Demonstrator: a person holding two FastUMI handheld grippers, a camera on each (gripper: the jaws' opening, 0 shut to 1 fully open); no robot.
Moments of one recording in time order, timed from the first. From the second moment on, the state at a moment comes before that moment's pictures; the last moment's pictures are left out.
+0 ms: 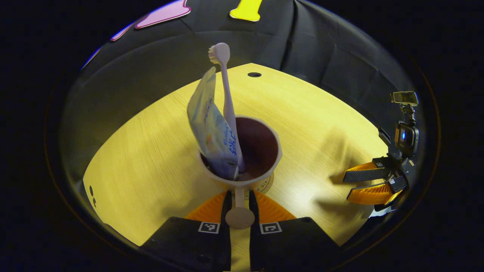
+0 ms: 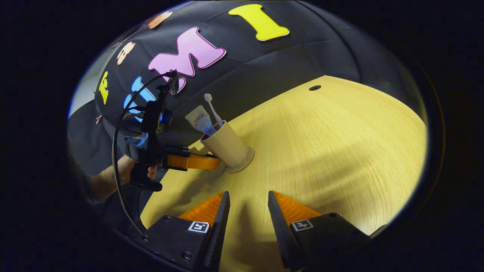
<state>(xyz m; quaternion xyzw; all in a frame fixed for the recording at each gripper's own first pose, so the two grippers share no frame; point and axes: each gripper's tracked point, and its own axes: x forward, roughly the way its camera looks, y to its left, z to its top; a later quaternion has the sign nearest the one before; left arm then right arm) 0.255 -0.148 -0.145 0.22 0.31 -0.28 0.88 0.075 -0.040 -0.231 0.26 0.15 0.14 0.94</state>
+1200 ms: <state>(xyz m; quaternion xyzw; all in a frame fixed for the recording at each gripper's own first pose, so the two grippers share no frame) 0.144 -0.086 -0.068 0.13 0.20 -0.24 0.94 0.061 -0.008 -0.134 0.24 0.16 0.16 0.94</state>
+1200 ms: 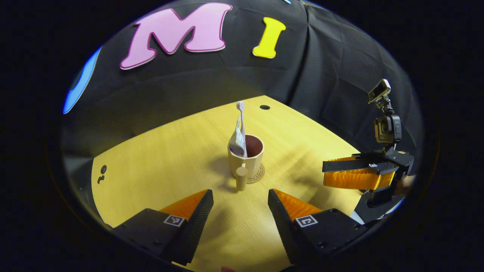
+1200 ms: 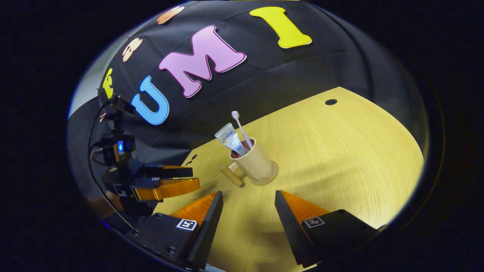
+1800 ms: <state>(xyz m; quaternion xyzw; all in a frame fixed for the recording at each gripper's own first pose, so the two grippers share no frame) 0.057 -0.045 -0.041 0.02 0.18 -0.19 0.97 0.002 0.041 -0.080 0.20 0.15 0.18 0.95</state>
